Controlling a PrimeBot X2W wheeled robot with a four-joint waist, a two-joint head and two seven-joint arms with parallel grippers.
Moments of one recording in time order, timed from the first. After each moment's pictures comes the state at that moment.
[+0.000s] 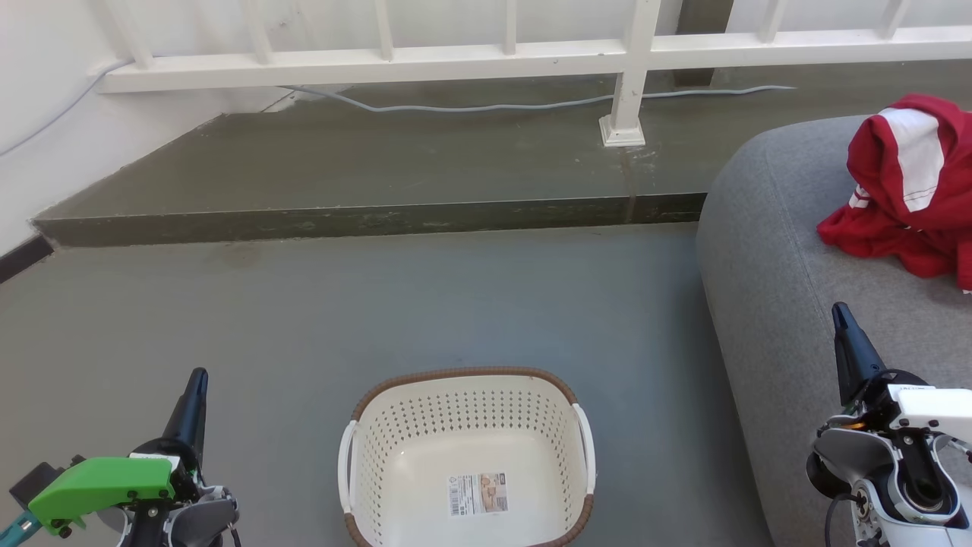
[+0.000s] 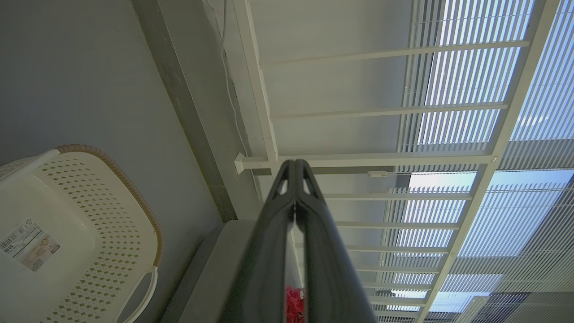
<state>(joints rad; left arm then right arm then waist) -0.06 0.06 0.04 0.28 -1.63 -0.12 0.08 -0.06 -0.05 -0.12 0.28 1.61 0.11 0.09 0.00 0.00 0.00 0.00</state>
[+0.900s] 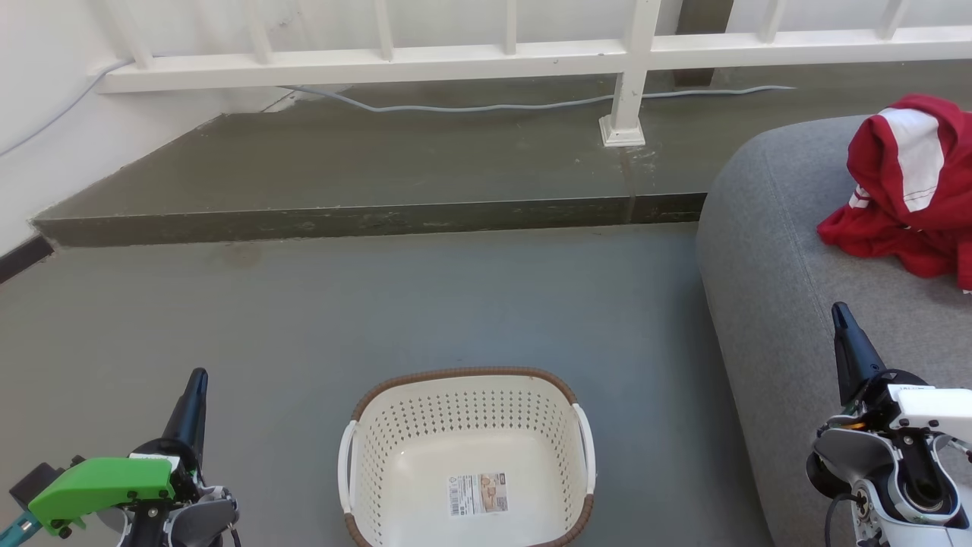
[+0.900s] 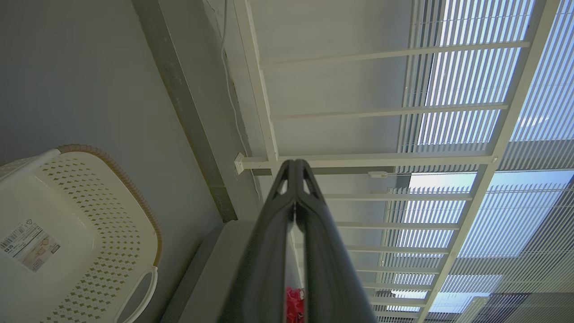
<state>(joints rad) -0.06 0.06 0.04 0.28 -1.63 -0.12 0.08 -0.06 -0.05 -0.12 0.28 1.61 0.11 0.09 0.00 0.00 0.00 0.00</state>
